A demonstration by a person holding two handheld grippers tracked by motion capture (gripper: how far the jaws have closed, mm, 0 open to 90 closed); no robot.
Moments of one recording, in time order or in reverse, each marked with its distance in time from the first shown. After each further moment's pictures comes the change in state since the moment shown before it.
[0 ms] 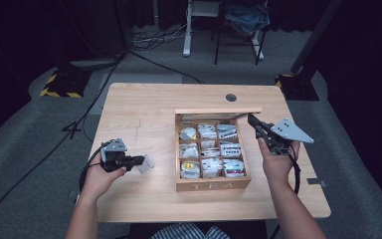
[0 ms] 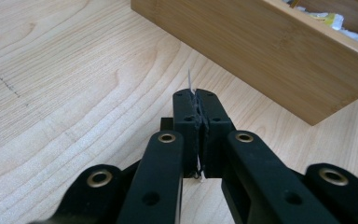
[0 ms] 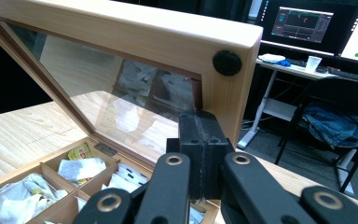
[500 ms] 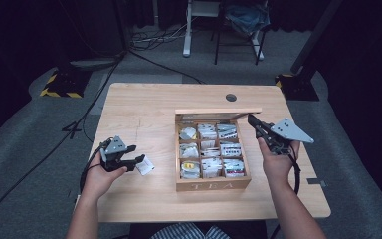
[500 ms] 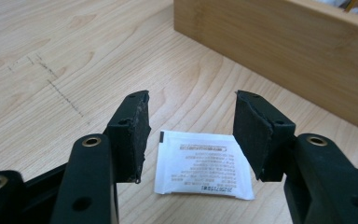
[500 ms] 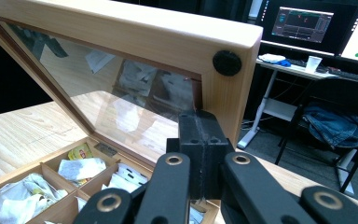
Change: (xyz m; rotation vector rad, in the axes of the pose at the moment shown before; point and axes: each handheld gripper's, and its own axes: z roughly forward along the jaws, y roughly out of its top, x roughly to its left) left arm -0.001 0.002 -0.003 -0.068 0.152 0.073; right arm 0.000 0.000 0.000 -0.001 0.002 -0.001
